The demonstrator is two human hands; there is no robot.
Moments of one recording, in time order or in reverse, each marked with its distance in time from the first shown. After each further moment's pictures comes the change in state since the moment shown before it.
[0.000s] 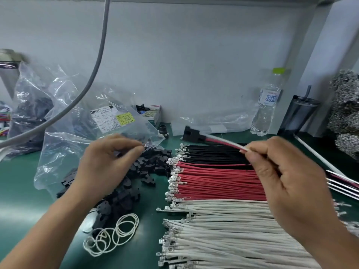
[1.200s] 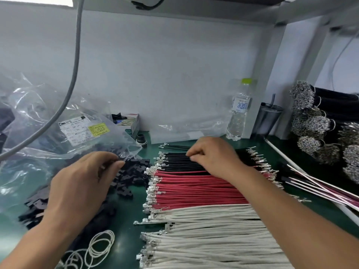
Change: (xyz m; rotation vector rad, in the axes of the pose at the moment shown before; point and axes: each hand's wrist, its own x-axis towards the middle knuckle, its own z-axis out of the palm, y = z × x) left_hand -0.003 -0.018 0.022 0.477 0.160 0.259; right_hand 0.076 0.061 0.070 -0.177 -0.535 0.188
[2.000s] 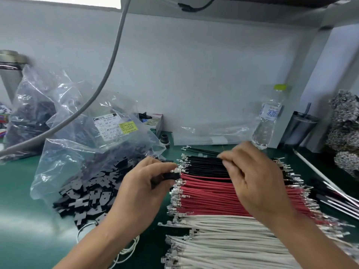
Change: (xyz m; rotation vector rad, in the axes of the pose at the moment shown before) left_hand -0.013 0.047 0.003 -0.615 -0.269 -0.231; right_hand -0.053 -0.020 0.006 -0.034 0.539 -0.326
